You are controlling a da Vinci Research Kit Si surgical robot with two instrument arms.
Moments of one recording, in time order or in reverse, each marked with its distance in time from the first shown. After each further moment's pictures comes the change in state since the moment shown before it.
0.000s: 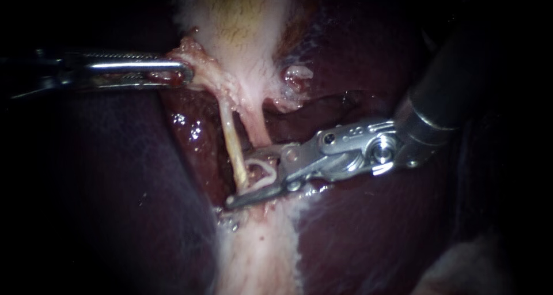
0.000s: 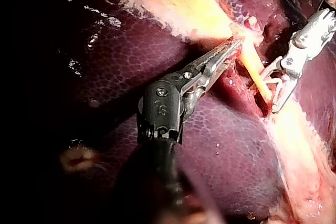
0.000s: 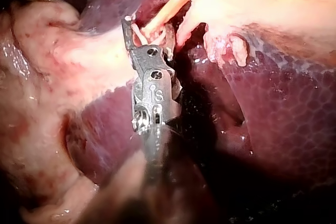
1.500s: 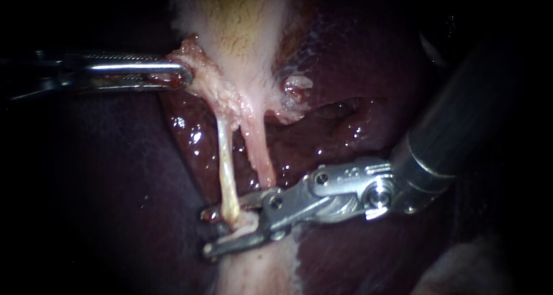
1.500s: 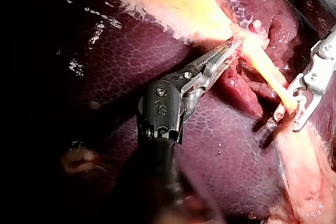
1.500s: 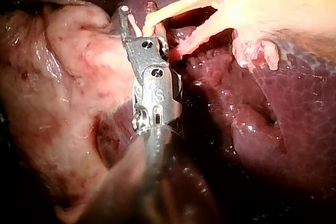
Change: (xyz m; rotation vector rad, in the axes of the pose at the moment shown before) right arm 0.003 -0.007 0.001 0.186 0.085 -0.025; left arm 0.000 0.000 0.000 -0.001 -0.001 0.000
